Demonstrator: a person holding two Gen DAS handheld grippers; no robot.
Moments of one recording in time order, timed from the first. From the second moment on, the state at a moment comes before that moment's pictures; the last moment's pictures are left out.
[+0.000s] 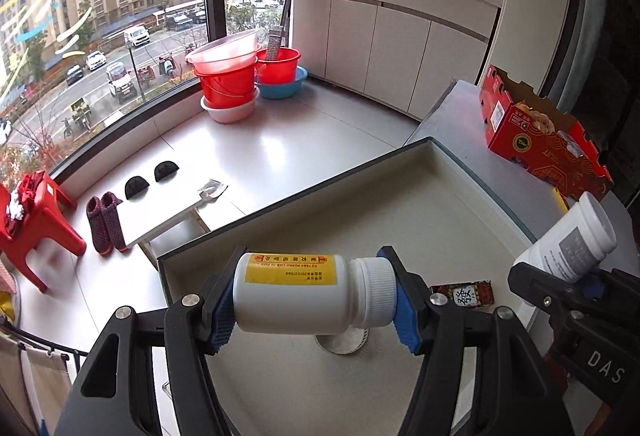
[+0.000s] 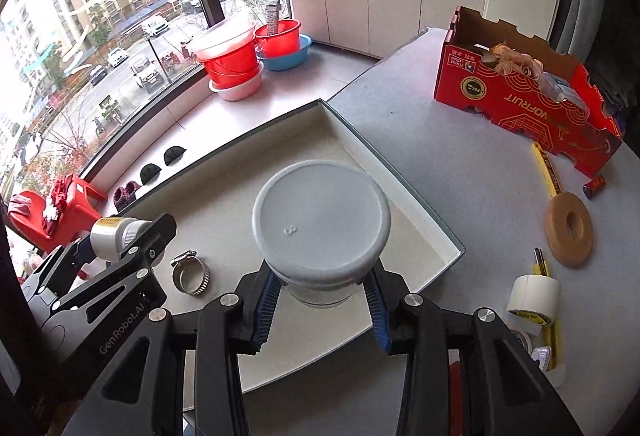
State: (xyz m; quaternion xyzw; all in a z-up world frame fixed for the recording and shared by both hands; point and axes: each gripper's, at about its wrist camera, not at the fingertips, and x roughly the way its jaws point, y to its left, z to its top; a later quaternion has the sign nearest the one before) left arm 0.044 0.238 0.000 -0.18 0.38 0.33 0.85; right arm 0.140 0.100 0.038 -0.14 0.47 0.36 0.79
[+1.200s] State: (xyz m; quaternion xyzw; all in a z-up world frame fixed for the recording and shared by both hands) left arm 0.041 0.260 -0.019 -0.23 0.41 0.31 0.83; right arm 0.153 0.110 0.023 -0.15 0.47 0.34 0.80
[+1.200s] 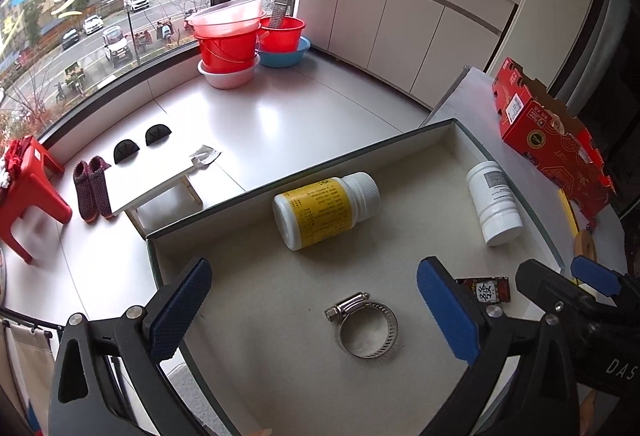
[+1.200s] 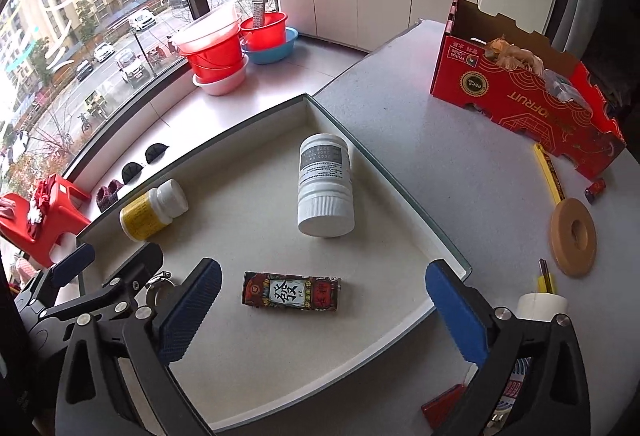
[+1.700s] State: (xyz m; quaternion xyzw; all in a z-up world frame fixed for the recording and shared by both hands) left arm 0.008 0.243 0.000 -0.20 0.40 0.34 0.83; right arm 0.122 0.103 0.035 -0.14 0.47 0.39 0.78
